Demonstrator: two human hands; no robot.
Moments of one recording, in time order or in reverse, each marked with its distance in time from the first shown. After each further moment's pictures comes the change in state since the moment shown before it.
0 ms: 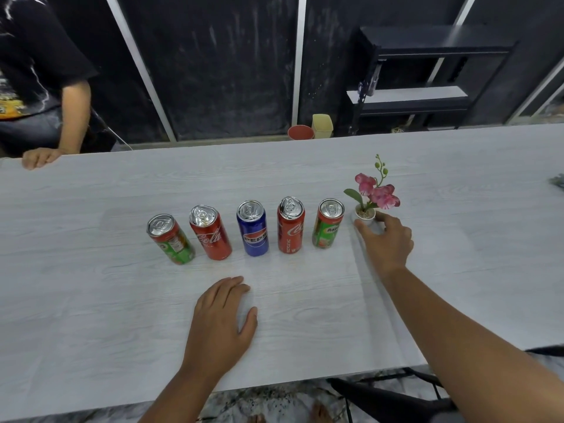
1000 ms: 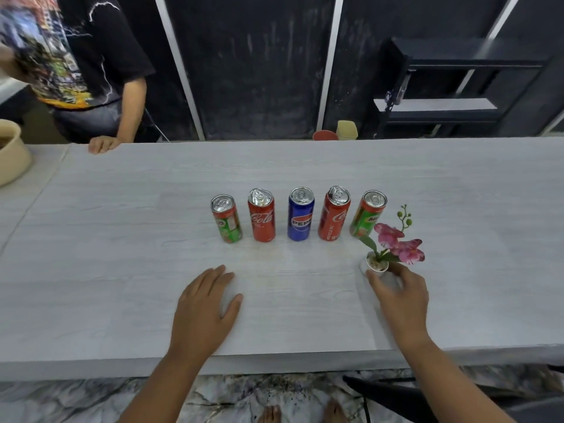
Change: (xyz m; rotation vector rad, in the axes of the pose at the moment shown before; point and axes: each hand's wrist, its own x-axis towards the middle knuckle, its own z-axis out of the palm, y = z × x) left_hand -0.052 -0.087 -0.064 0.125 0.061 -0.092; right_hand -0.169 -0.001 -0.020 0.147 -0.090 -0.123
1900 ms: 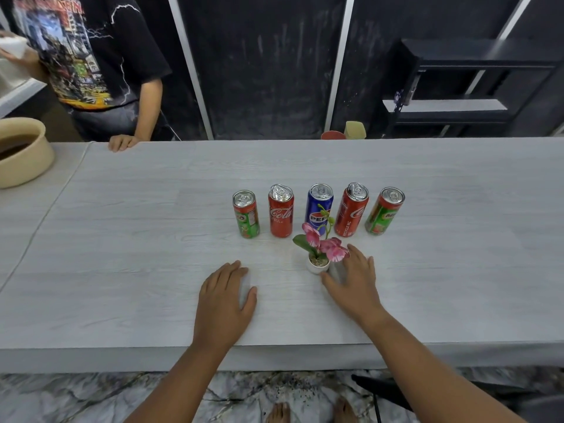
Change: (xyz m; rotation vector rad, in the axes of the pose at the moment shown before) left_hand -0.004 -0.006 0.004 -0.050 0.031 -0.035; right_hand -0.029 -0.068 0.083 -0.169 -0.324 -0.255
